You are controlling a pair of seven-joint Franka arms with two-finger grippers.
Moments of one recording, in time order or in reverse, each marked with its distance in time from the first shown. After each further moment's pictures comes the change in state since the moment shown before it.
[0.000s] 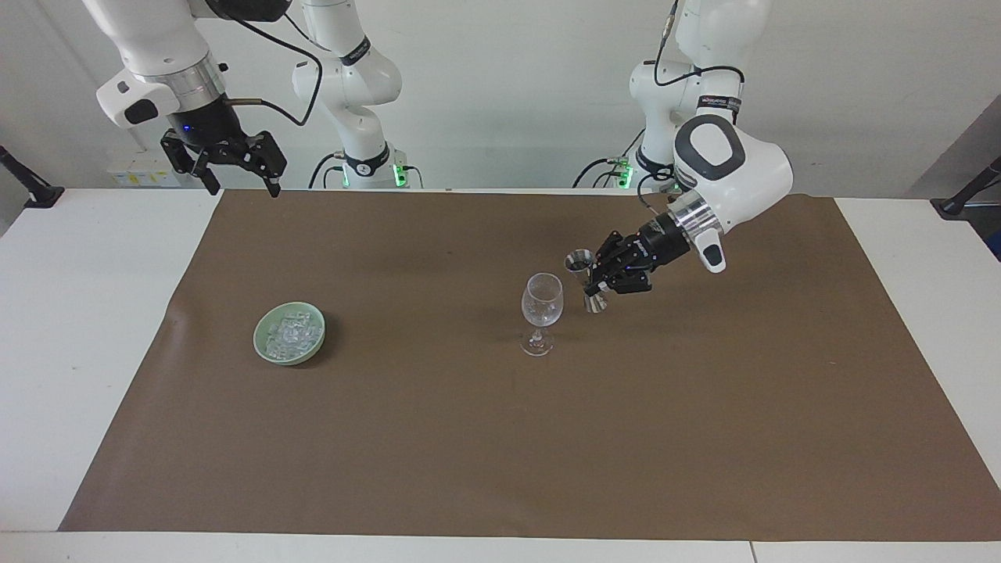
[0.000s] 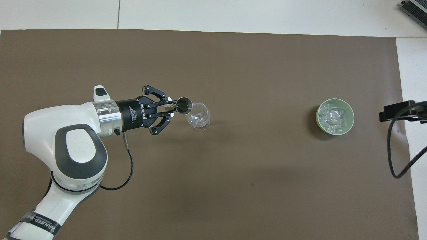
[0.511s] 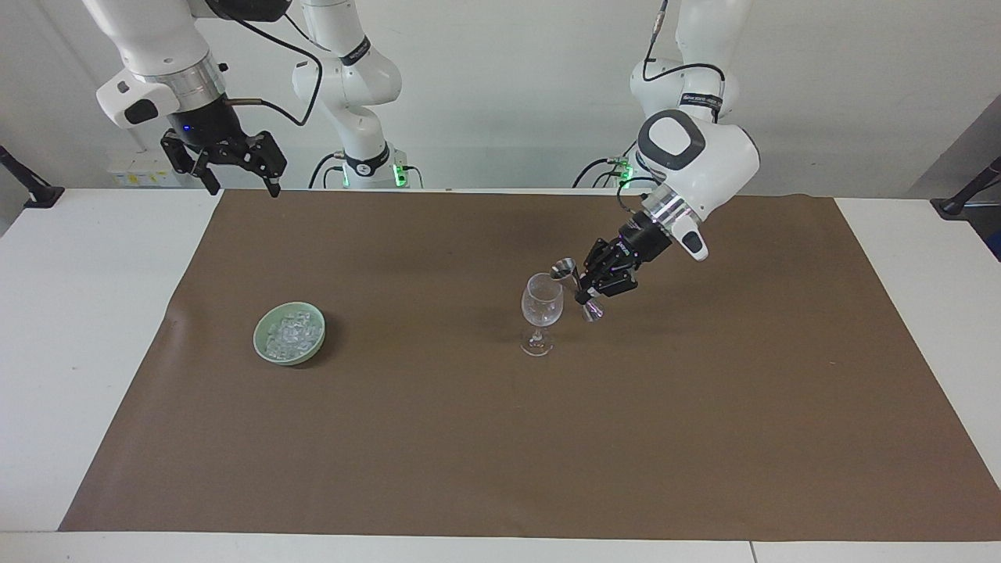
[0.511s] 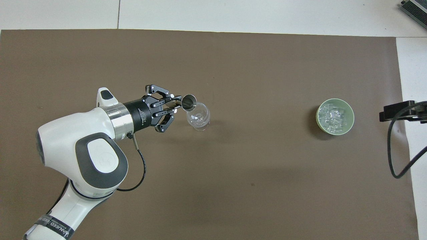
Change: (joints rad) left arm -0.091 0.007 -0.001 -0.013 0.021 0.253 0.028; right arm 0.000 0.000 0.000 0.000 0.000 0.000 0.000
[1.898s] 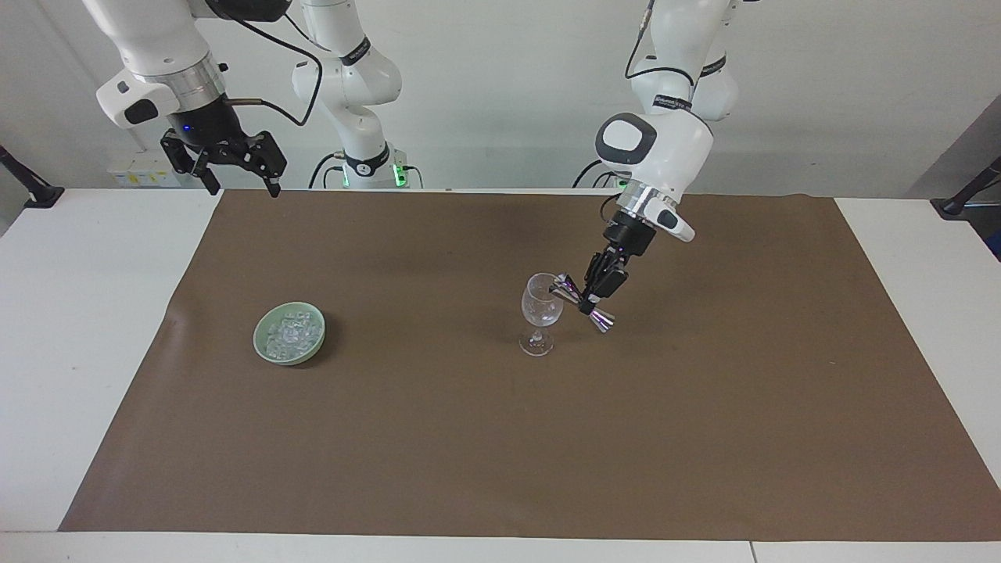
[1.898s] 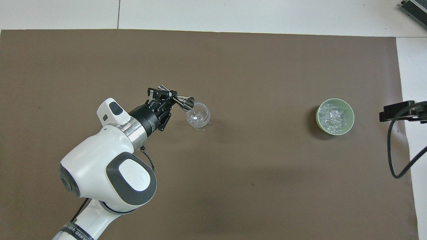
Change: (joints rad) left arm -0.131 0.013 -0.002 -0.047 0.003 0.395 0.285; right arm 0.000 0.000 0.000 0.000 0.000 0.000 0.000
